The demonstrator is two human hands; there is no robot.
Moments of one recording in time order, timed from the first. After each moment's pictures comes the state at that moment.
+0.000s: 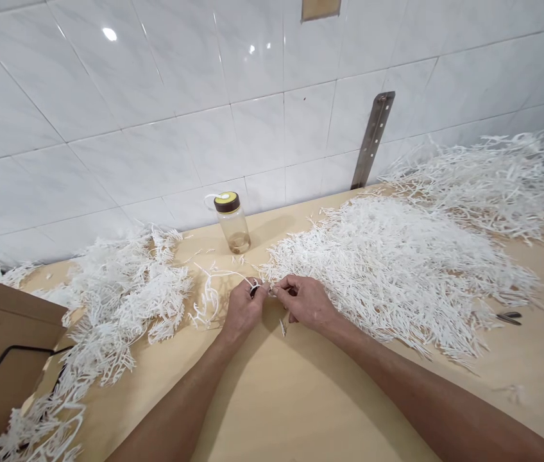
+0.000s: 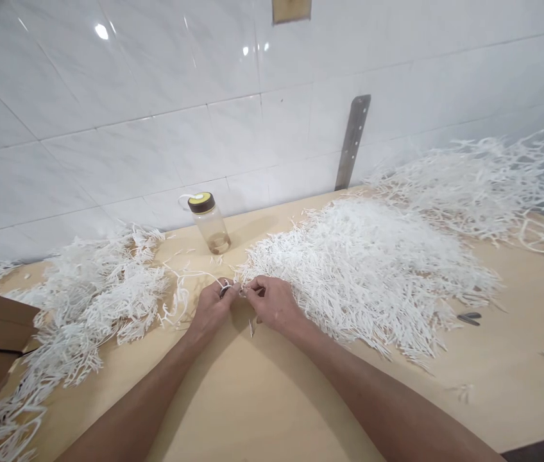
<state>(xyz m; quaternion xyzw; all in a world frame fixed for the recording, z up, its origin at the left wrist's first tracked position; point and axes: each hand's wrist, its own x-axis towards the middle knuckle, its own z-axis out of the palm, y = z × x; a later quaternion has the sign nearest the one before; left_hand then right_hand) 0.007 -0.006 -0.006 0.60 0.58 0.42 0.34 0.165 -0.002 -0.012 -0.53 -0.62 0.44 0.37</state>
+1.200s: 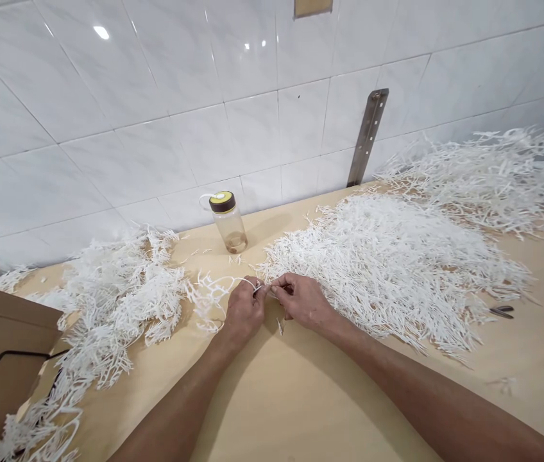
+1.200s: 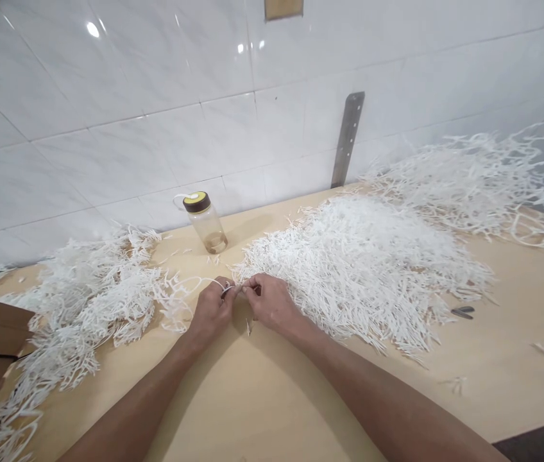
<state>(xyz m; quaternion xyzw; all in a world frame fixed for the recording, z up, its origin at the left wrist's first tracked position) 0.006 -0.006 -0.017 0.72 0.58 0.34 0.17 0.165 0.000 -0.017 -0.53 -0.66 0.37 0.37</state>
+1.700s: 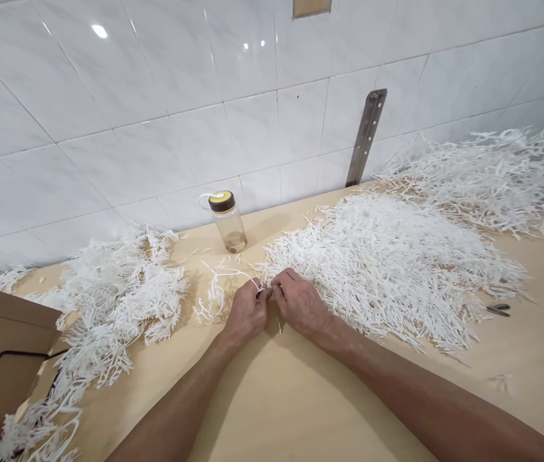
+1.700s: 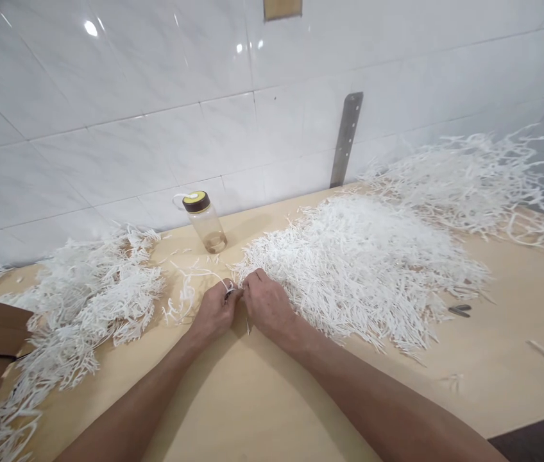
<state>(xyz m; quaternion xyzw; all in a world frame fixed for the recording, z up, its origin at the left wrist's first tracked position) 0.012 -0.008 -0.011 0.71 0.58 0.31 0.24 0.160 0.000 -0.026 -0.52 -0.78 0.11 0.35</state>
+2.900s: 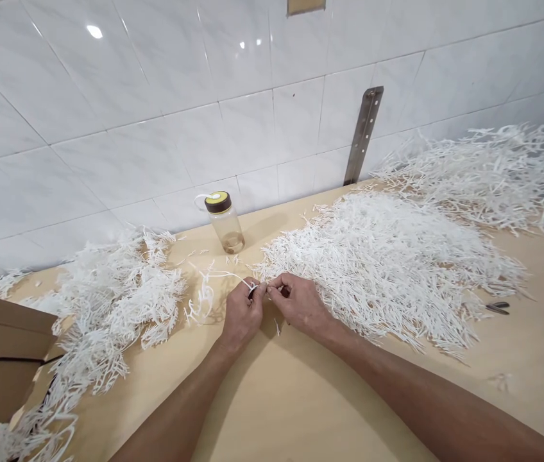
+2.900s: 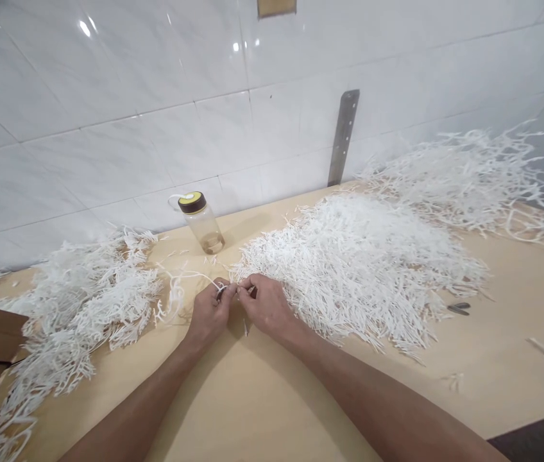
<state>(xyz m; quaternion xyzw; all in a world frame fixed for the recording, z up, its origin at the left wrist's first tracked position) 0.014 -0.012 -0.012 0.68 0.57 0.40 0.23 0.160 -0.005 -0.015 -0.52 -0.66 0.32 0.44</state>
